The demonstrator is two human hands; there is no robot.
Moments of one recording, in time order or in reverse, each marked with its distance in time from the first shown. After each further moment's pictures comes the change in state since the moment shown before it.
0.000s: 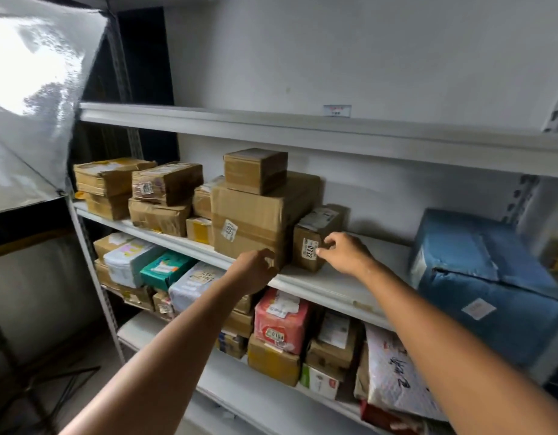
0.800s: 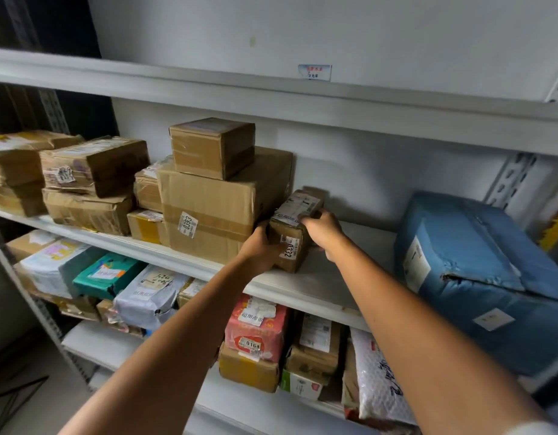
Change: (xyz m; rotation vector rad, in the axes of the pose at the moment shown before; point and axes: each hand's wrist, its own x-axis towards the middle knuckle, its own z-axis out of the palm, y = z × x) left_hand 0.120 0.021 0.058 -0.611 -0.021 -0.070; right_hand 0.109 0.012 0.034 0.679 0.112 0.308
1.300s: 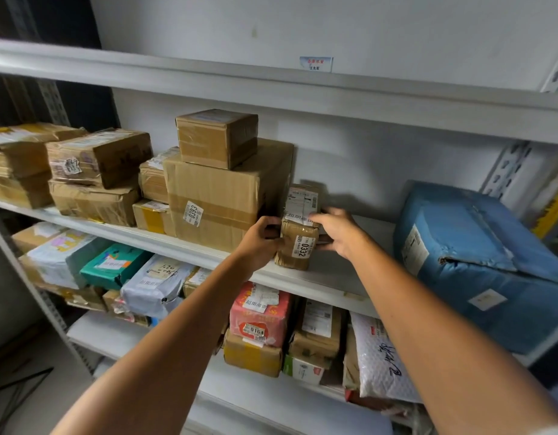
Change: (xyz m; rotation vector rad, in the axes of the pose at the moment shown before) left_hand -0.028 -0.006 -0.009 -0.300 -0.108 0.013; right_hand -0.033 0.004 -0.018 0.193 -0.108 0.062
